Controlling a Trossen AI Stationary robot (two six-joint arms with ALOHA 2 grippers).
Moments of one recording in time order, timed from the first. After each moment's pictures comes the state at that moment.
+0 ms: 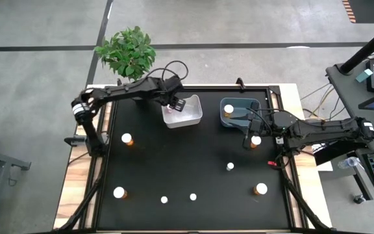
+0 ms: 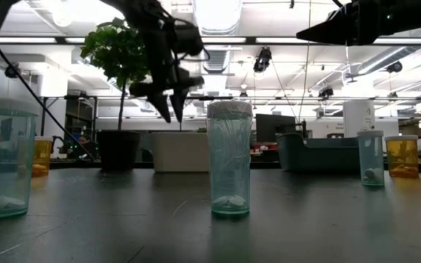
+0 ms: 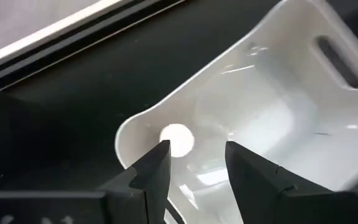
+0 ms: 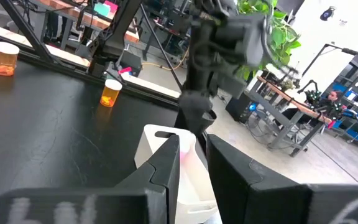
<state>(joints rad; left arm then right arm) 0.45 1.74 1.48 -0.88 -0.23 -0.61 -0.04 0.72 0.41 0.24 0.19 -0.45</state>
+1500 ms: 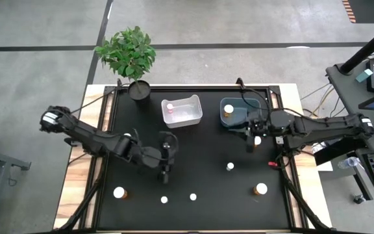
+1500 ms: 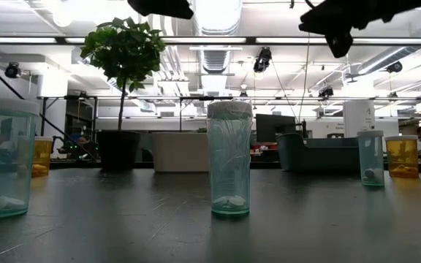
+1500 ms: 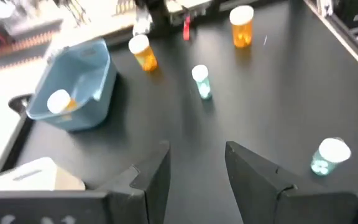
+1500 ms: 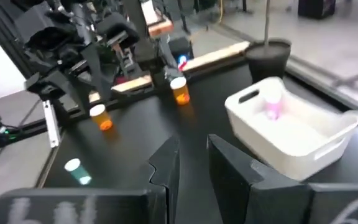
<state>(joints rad) -0.36 1.38 1.08 -0.25 -0.40 0.05 0.03 0.77 0.59 -0.05 0.10 0.31</state>
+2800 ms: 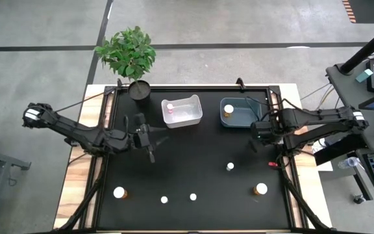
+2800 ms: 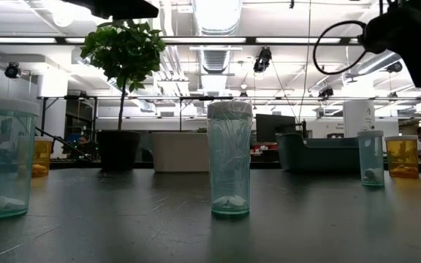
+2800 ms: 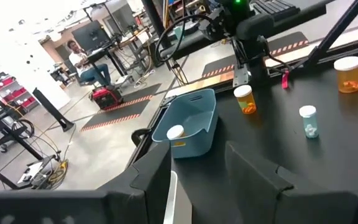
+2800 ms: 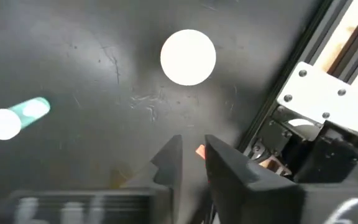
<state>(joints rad) -0.31 0.99 0.65 0.20 -0.66 0.32 0.05 1.09 1.00 -1.47 0.00 1.20</state>
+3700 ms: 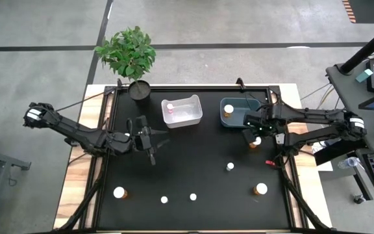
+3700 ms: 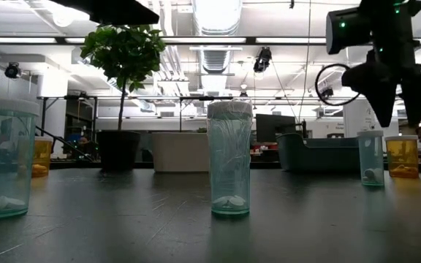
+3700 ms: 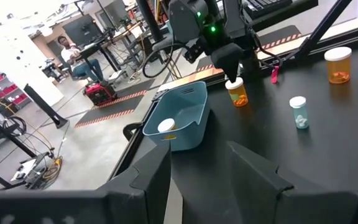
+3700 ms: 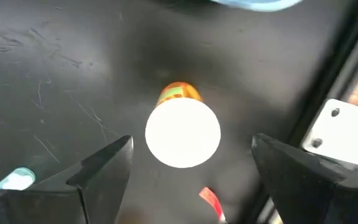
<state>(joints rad) -0.32 1.02 0.64 0.20 -0.66 0.30 -0.26 1.14 0.79 -1.21 -0.04 1.00</state>
